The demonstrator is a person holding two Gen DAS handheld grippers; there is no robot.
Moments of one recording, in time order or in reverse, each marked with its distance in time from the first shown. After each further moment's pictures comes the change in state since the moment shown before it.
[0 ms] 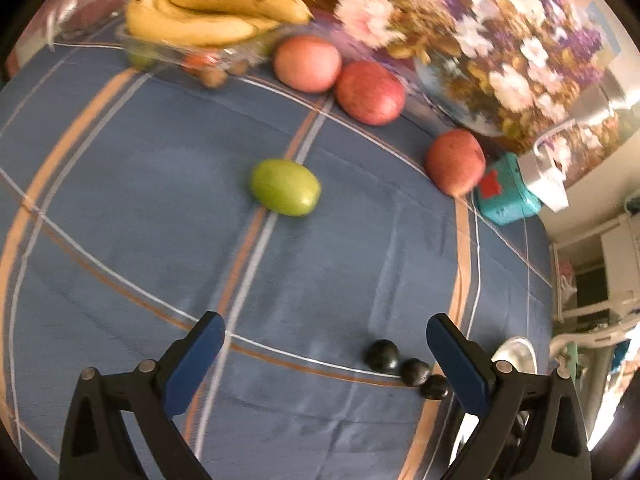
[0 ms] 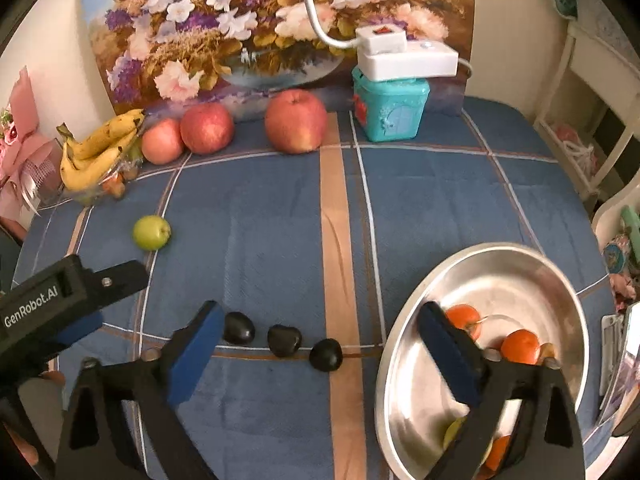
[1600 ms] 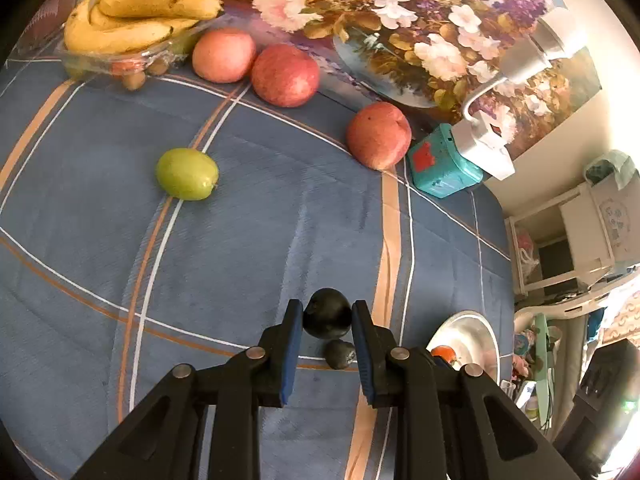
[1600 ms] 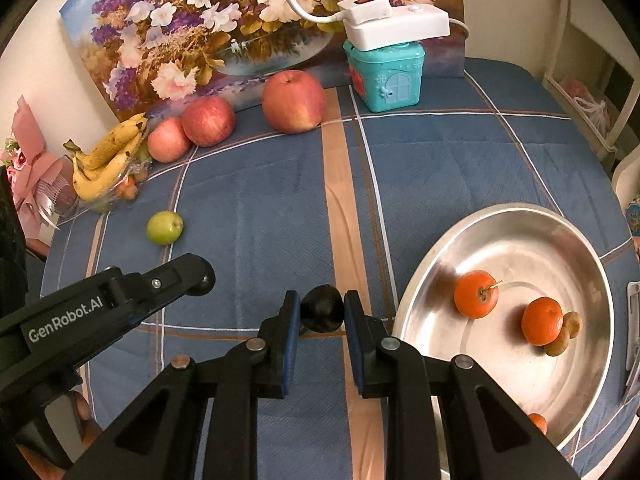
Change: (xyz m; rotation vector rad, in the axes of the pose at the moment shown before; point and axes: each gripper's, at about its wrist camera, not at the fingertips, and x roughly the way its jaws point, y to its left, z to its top) left arm 0.001 -0.045 -0.012 0.074 0.018 -0.143; right arm -0.016 -0.012 -0.003 0.082 0.060 0.086
